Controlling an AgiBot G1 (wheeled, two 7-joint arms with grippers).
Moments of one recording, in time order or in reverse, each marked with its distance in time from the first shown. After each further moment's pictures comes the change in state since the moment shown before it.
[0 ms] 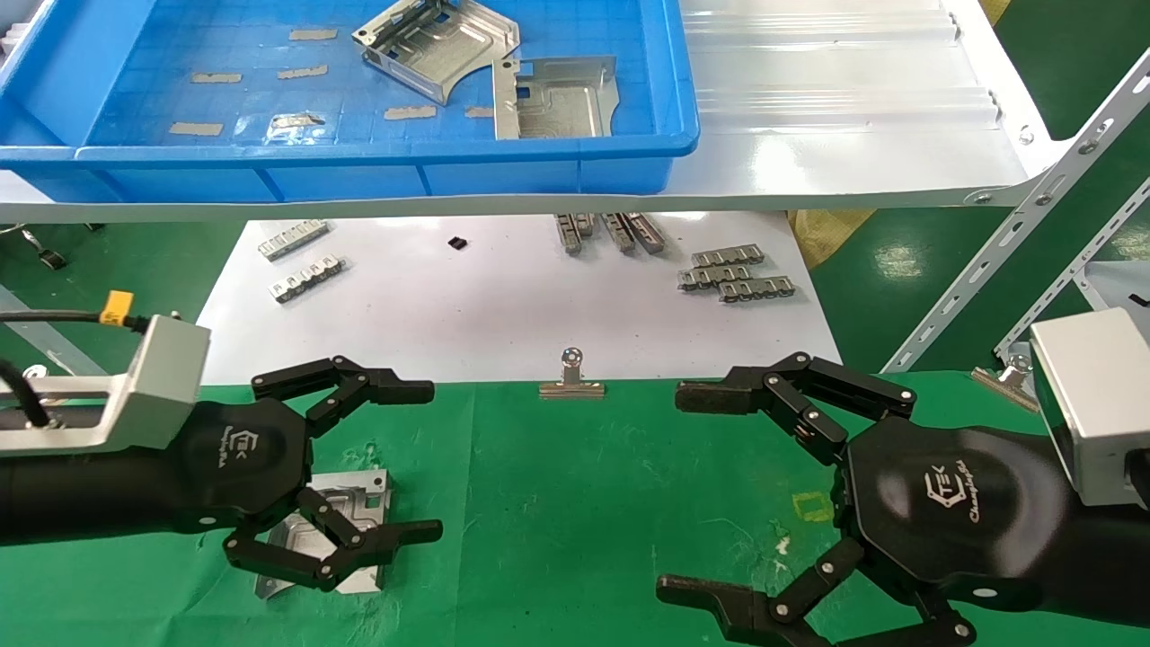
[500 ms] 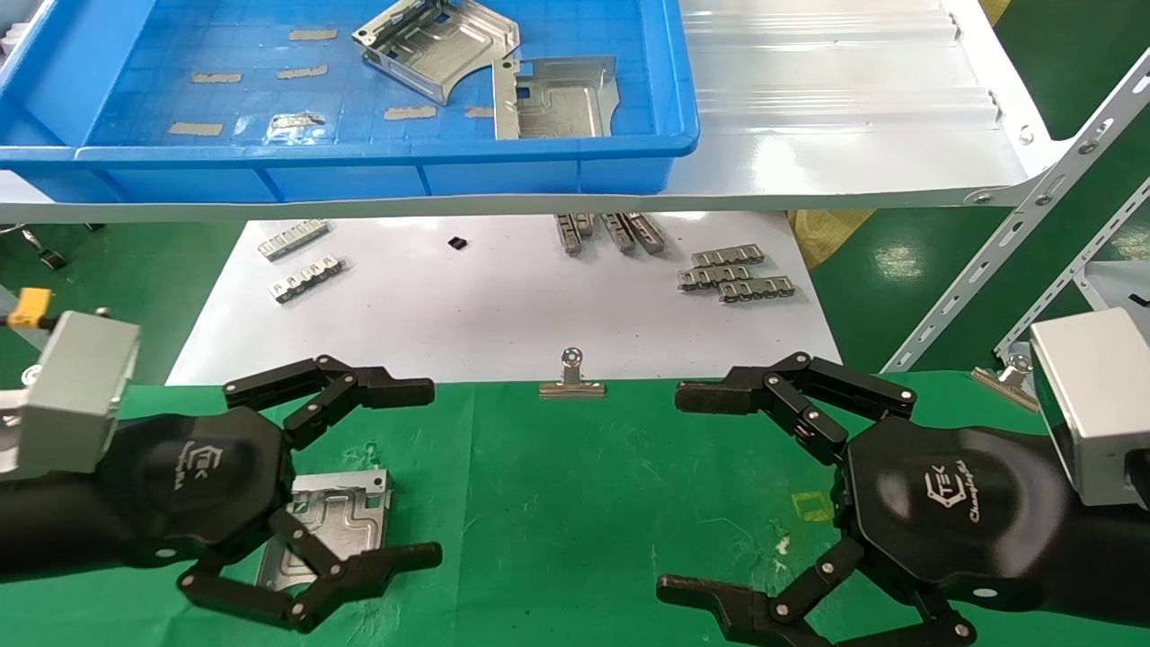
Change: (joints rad) left arm 0.160 -0.049 -0.191 -0.219 -0.054 -0.028 -0.134; right arm 0.000 0.000 0.000 0.000 0.000 0.000 0.000
